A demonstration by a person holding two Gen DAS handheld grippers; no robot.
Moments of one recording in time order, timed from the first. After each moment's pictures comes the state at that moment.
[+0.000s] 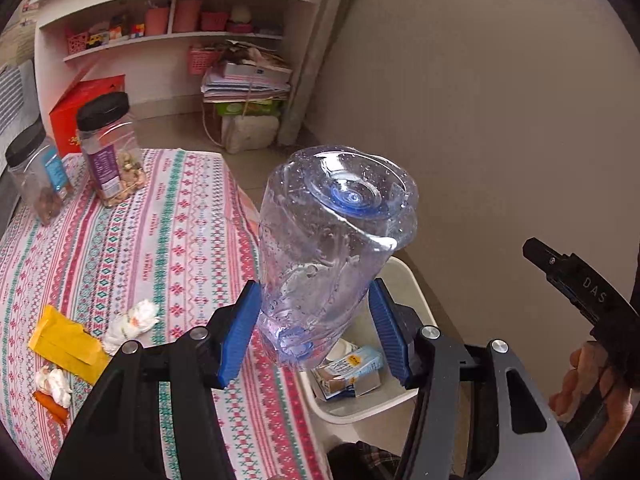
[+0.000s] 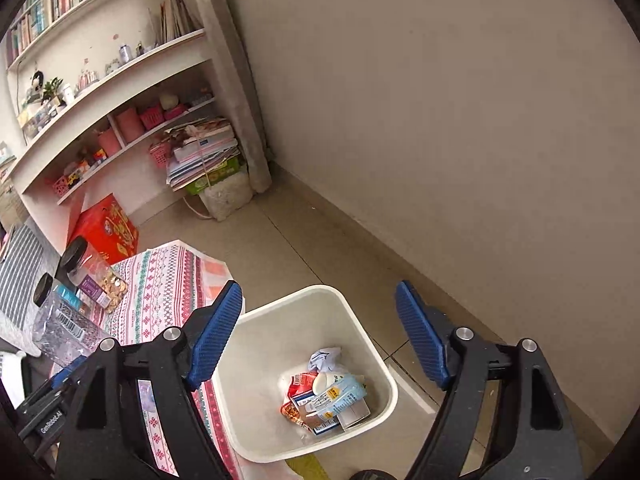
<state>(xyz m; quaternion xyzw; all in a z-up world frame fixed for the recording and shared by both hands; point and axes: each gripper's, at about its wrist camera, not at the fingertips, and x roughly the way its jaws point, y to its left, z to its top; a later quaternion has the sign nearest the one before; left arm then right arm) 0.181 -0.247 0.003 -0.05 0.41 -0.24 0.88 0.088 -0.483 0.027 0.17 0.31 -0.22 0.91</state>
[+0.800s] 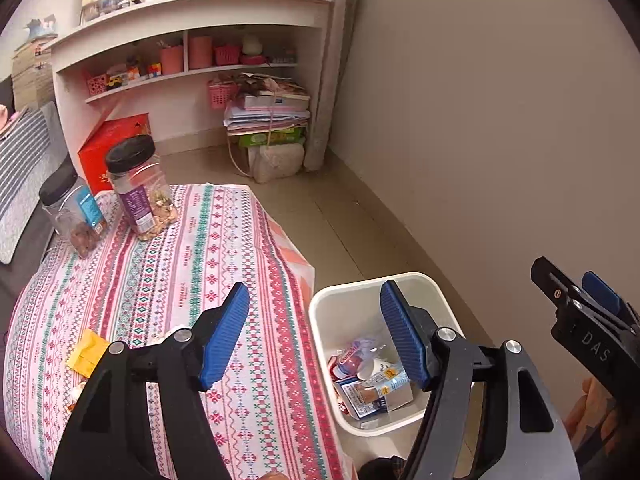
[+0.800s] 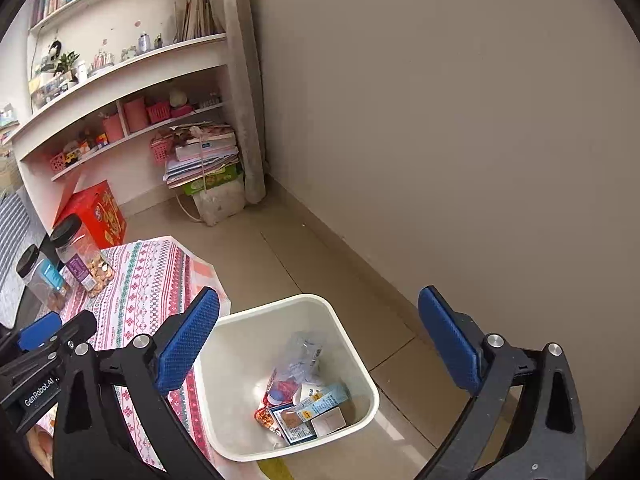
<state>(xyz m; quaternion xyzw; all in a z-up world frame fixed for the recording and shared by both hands) 0.163 -0.245 0.023 0.00 0.37 -0.17 0.92 0.088 -0.437 0.032 0.08 0.30 -0.22 0.93</state>
